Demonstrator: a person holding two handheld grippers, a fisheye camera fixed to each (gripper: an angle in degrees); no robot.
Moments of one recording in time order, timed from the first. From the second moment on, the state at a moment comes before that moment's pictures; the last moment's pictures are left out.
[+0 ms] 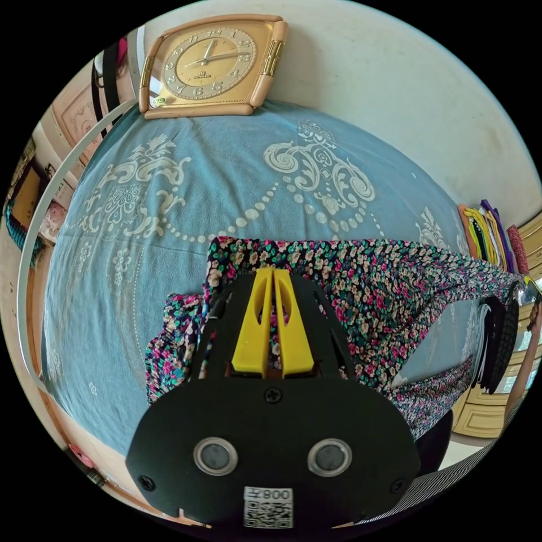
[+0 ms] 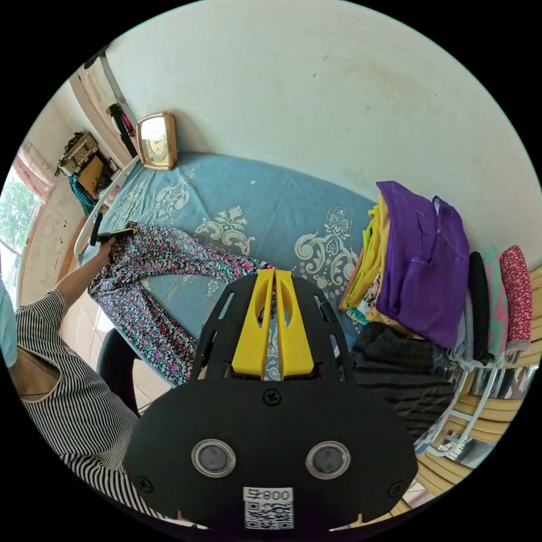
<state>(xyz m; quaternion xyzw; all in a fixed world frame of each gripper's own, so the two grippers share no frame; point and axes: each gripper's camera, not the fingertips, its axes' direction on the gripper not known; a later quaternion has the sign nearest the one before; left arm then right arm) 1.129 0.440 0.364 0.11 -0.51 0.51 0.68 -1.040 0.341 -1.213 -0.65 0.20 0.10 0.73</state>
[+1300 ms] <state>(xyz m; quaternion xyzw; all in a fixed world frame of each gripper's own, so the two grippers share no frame) 1.059 0.493 0.400 -0.07 -0.41 0.65 0.64 -0.933 0.597 -1.180 -0.72 0.35 0.13 0.59</state>
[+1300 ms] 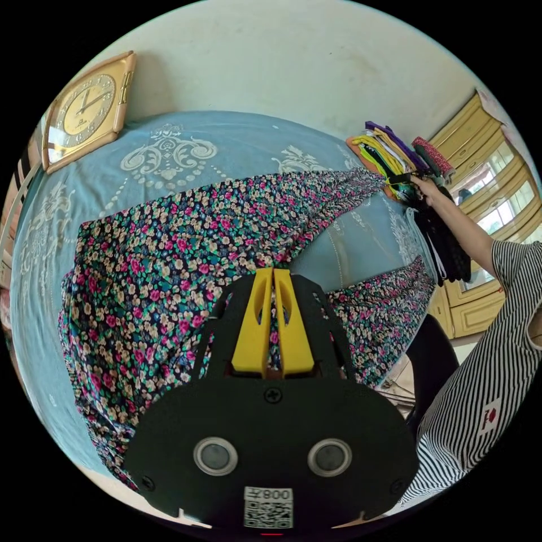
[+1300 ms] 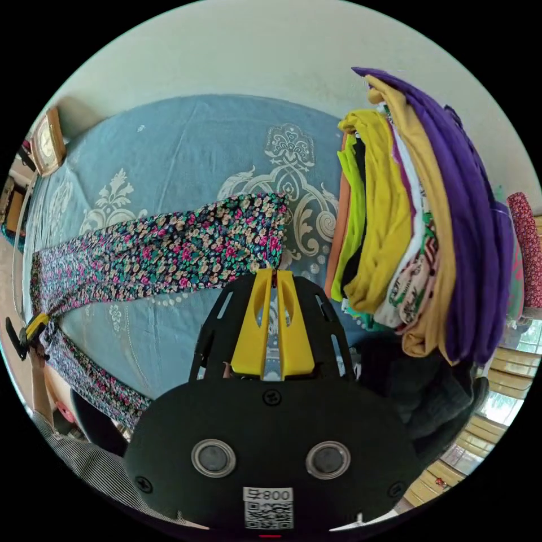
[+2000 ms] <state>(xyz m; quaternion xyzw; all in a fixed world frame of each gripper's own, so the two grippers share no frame) 1.037 0.457 0.341 -0.09 -0.39 0.62 0.67 -1.044 0.620 -1.224 -0.73 0.40 0.12 0.54</state>
